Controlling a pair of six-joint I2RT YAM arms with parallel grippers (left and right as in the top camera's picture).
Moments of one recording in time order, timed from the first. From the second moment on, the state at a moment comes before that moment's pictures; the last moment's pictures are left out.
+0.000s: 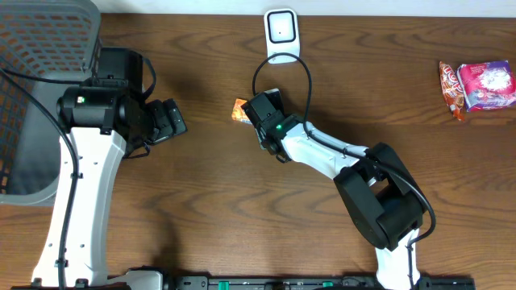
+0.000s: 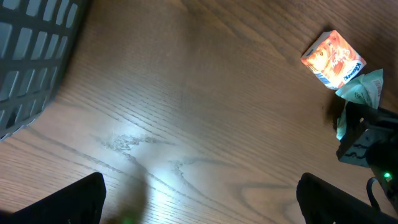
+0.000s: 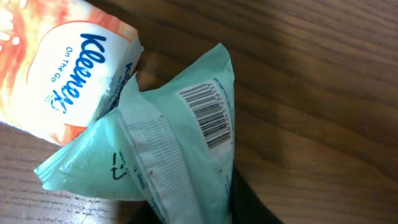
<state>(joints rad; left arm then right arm) -0.04 1.45 1.49 -1.33 0.02 -0.46 0.68 2.08 1.34 -0.40 0.38 0.33</state>
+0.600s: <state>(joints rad) -0.04 1.45 1.49 -1.33 0.02 -0.46 0.33 1.97 1.41 -0.54 -0.45 0.33</state>
